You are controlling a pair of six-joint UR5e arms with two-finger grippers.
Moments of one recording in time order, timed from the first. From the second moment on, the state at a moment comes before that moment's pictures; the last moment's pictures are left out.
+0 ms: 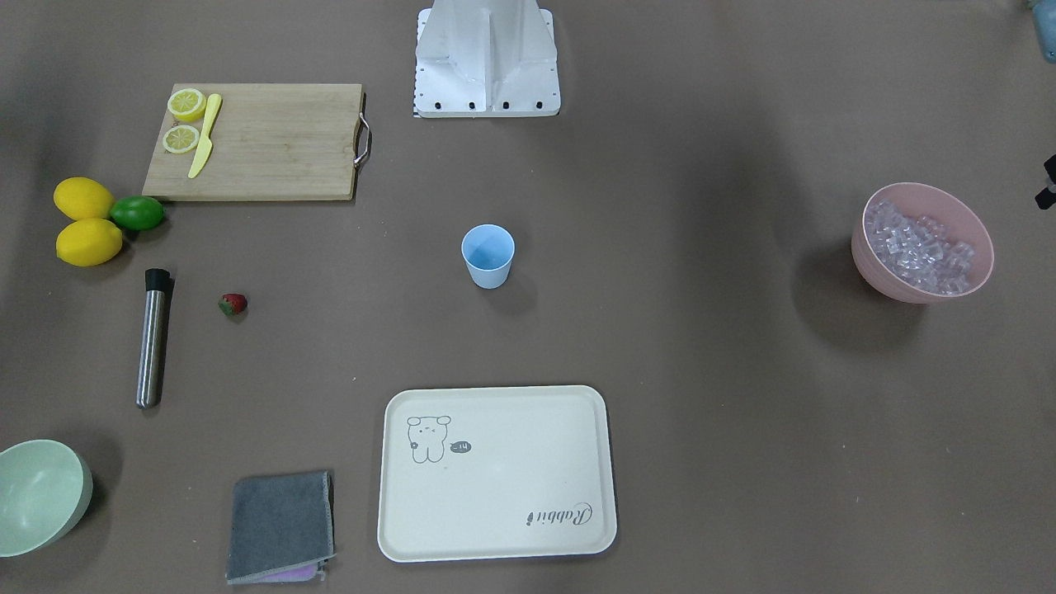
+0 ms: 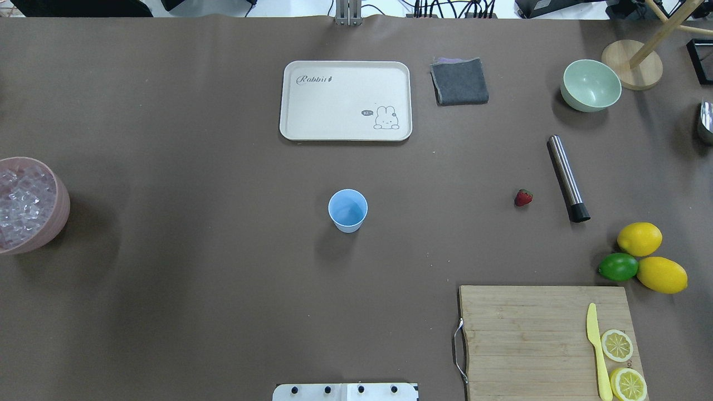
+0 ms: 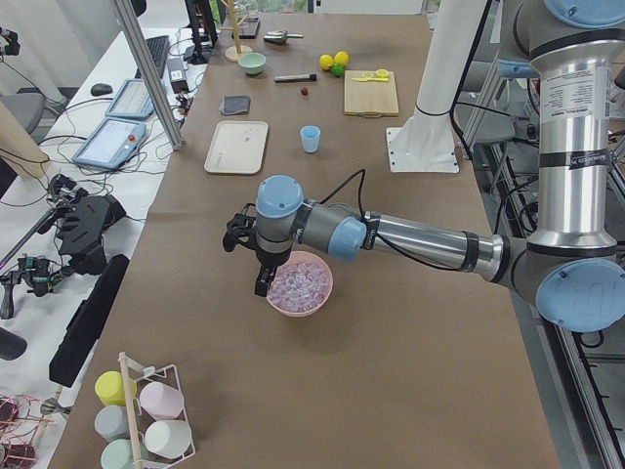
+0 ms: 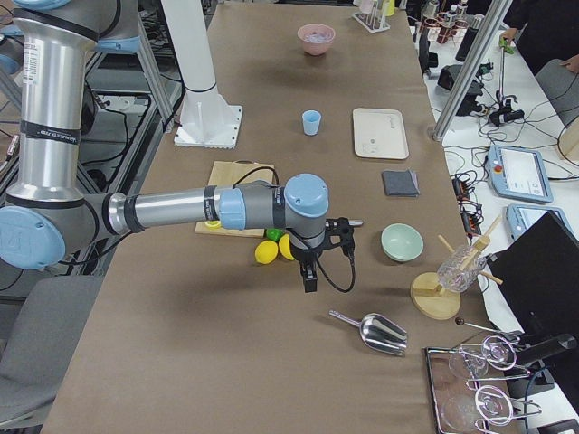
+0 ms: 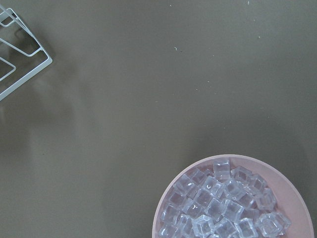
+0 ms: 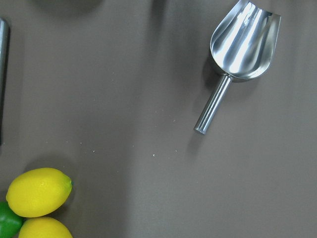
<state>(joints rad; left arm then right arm) -1.46 -1.49 -1.84 -1.76 -2.34 -0.12 1.55 -1.72 1.88 -1.65 2.32 -0.10</state>
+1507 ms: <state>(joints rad) -1.45 -1.52 -1.80 -1.79 -2.34 -0.12 1.59 -1.74 1.90 -1.66 2.32 -0.12</state>
